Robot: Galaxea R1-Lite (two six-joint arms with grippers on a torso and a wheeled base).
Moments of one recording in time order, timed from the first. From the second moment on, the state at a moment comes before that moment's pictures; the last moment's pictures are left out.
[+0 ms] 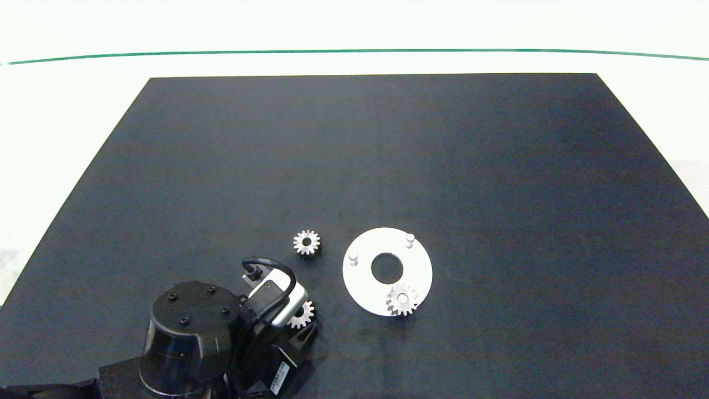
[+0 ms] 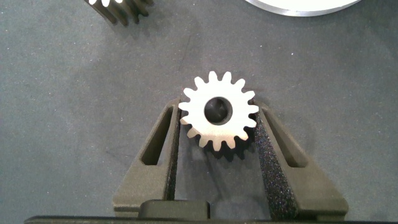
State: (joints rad) left arm -0.79 1.62 -0.36 -0.80 0.30 0.22; right arm 0.30 0.03 -0.52 0.57 -0.46 -0.25
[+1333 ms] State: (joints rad) left arm -0.86 1.58 -0.79 -0.43 0.30 0.33; right arm 0.30 0.03 -0.51 0.57 -0.46 -0.25
